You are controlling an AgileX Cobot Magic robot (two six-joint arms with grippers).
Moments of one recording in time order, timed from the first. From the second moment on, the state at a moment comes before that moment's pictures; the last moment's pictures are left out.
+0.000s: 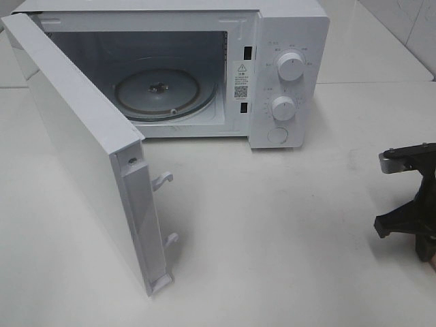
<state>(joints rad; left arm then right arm) 0.09 -0.01 -0.50 -0.15 1.05 0.13 0.08 1.73 -0.69 -0.23 0.57 0.28</state>
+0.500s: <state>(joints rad) 0.09 -0.01 -0.50 -0.15 1.05 0.13 0.17 1.69 -0.69 -0.39 0.65 0.45</state>
